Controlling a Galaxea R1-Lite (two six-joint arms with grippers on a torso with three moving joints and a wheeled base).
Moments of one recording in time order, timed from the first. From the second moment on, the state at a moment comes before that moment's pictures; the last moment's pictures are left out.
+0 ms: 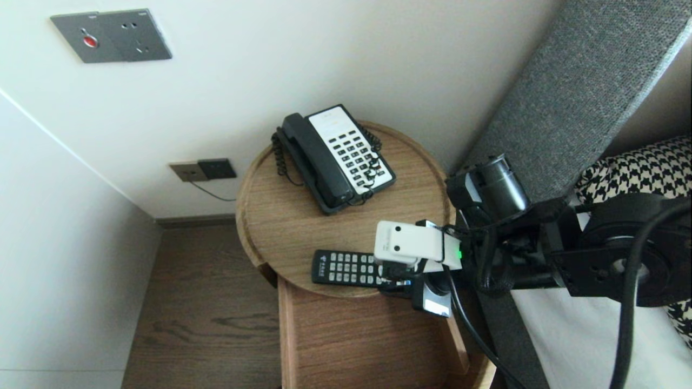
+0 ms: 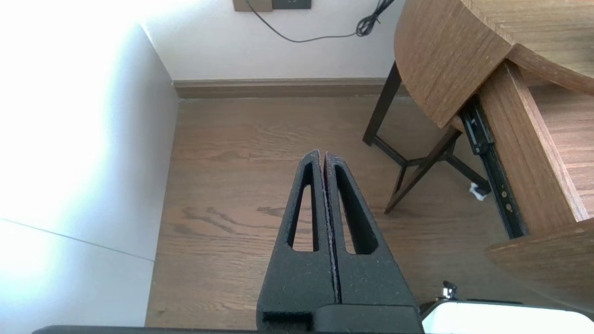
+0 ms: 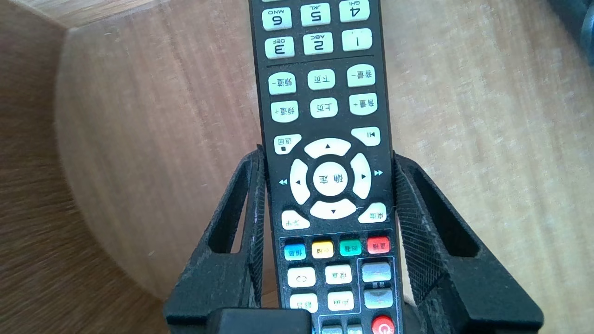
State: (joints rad) left arm 0.00 0.00 0.00 -0.02 0.02 -0.02; right arm 0.69 1.71 -1.15 0.06 0.13 -0.82
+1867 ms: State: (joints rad) left arm 0.00 0.00 0.00 -0.02 0.02 -0.02; right arm 0.68 1.86 -1.43 0.25 0.11 -0.79
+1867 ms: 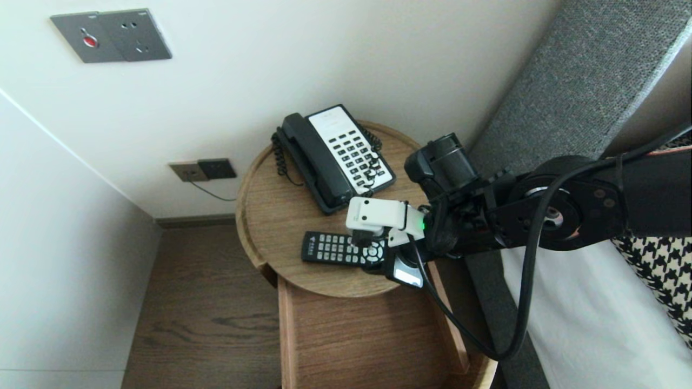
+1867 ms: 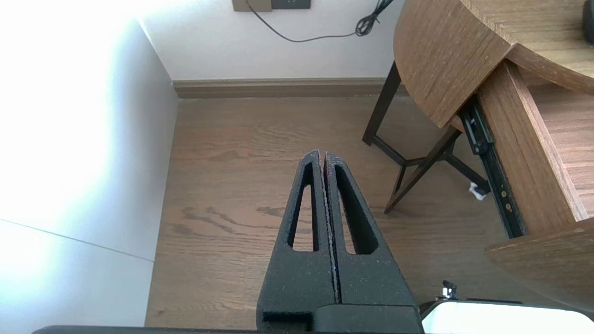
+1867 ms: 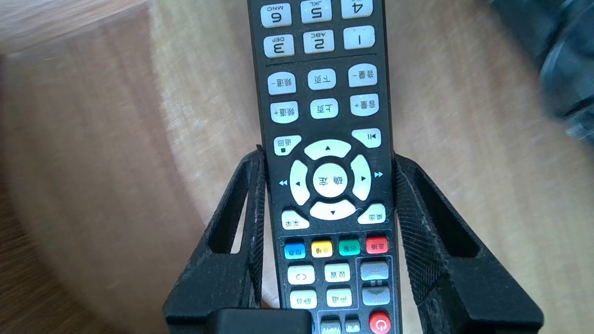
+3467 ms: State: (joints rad) left arm 0.00 0.00 0.00 -0.02 0.02 -0.02; right arm 0.68 1.84 -1.49 0.28 0.11 -0.77
